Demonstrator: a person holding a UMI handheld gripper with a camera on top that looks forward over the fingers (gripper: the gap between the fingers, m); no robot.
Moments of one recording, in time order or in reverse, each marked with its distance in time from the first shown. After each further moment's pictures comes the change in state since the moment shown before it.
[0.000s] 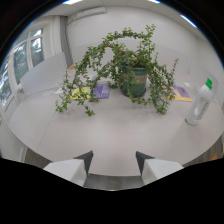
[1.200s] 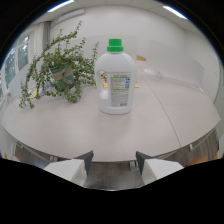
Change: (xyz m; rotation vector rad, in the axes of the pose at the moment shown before) arm 0.394 0.055 -0.044 -0.021 0.105 0.038
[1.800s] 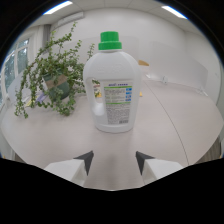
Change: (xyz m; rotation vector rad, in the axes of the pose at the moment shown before) arm 0.009 -0.049 0.073 0.072 -0.026 0.009
